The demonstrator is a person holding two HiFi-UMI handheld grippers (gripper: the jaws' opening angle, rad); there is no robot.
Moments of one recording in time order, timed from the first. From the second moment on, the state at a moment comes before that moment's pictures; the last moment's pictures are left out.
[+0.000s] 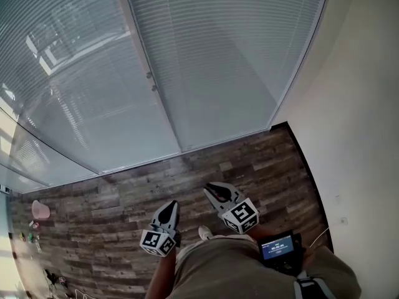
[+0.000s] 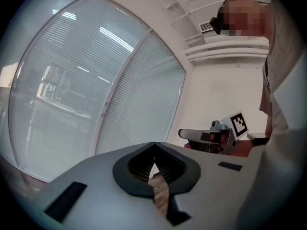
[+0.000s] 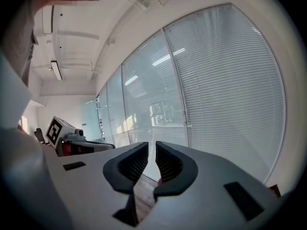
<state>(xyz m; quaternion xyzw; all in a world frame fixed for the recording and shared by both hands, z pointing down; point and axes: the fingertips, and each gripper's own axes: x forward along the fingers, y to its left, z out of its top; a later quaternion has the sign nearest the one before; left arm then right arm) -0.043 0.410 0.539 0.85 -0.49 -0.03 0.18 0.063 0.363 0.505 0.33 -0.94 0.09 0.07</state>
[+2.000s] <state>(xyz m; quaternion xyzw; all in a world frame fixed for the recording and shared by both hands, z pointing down) -0.002 0.284 0.548 0.79 -0.58 -0.05 0.19 0.124 0.211 0.516 0.26 -0.96 0.11 0.06</state>
